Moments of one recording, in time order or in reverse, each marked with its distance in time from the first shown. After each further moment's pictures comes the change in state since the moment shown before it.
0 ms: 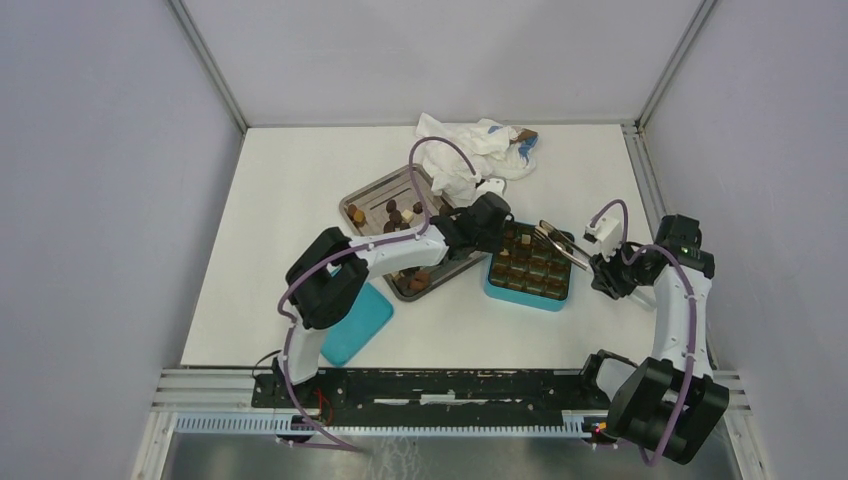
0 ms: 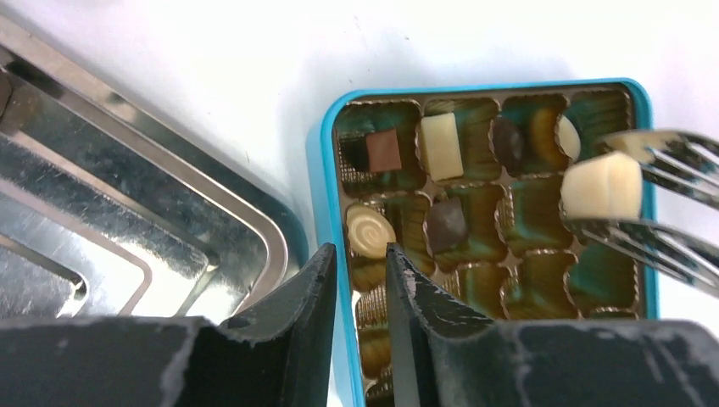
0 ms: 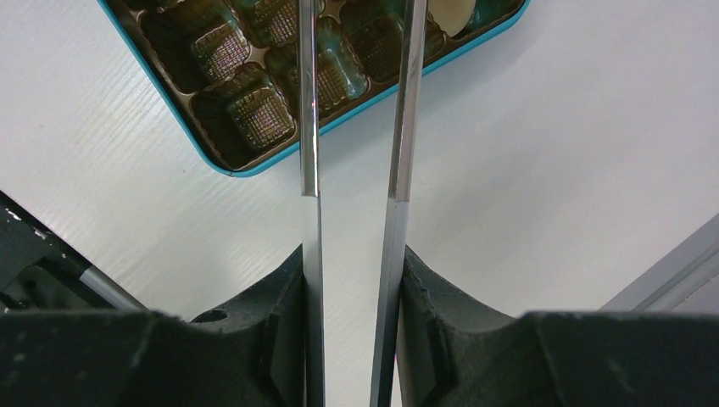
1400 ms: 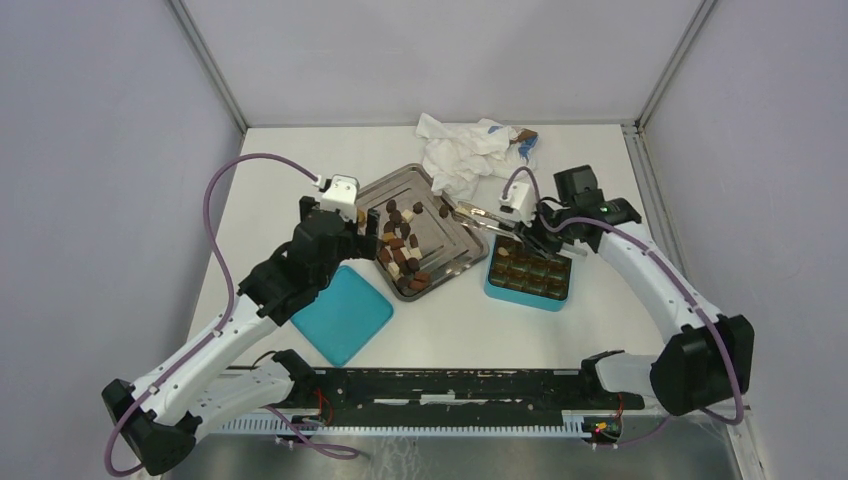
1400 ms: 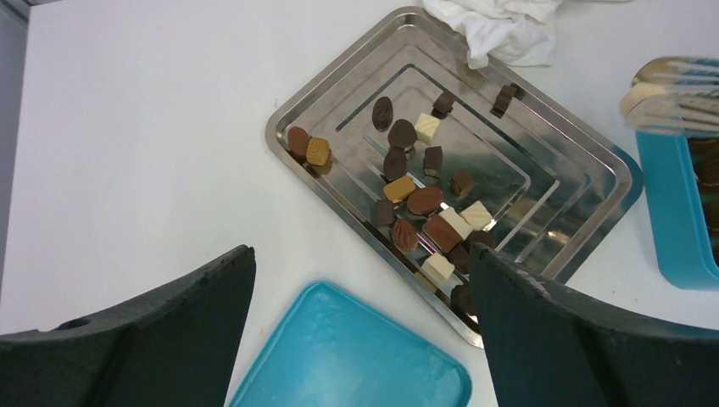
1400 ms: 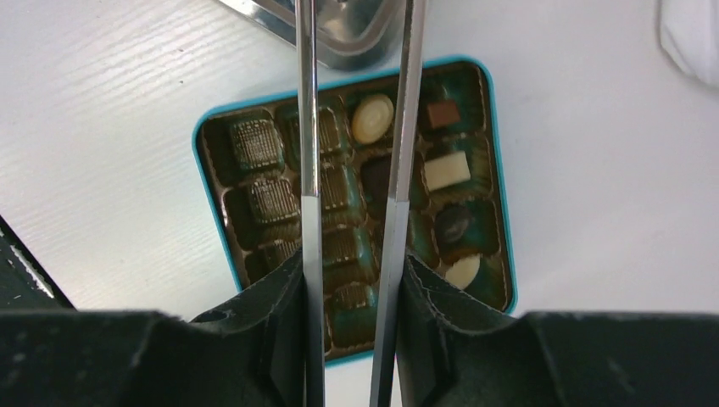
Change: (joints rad) left arm 0.255 -1.124 -0.562 -0.299 -0.262 0.462; right arm 0.757 0.282 0.287 0.213 0.229 0.397
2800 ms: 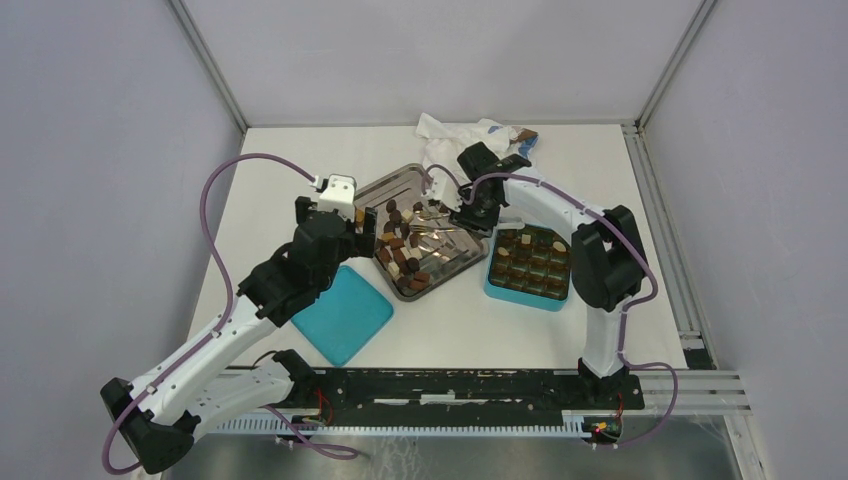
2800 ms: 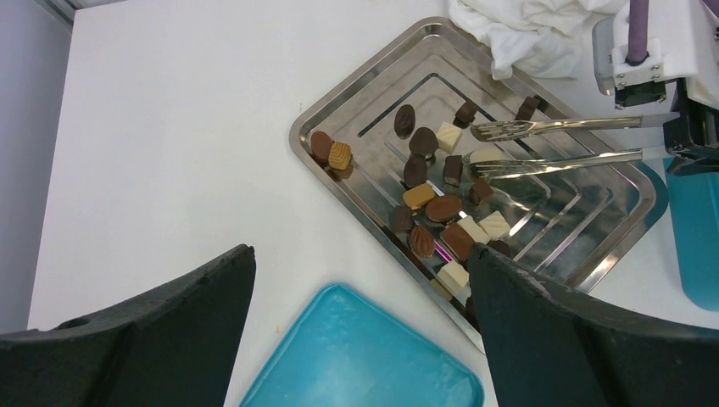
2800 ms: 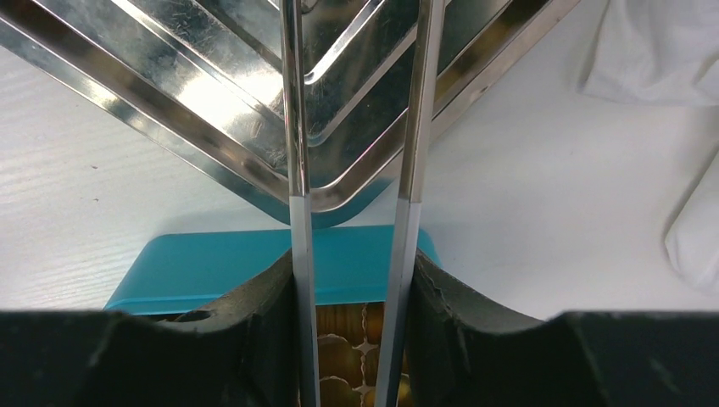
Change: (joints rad) left arm -0.021 -0.002 0.007 -0.004 -0.073 -0.001; right arm 0.221 0.615 0.490 -0.104 0.223 -0.010
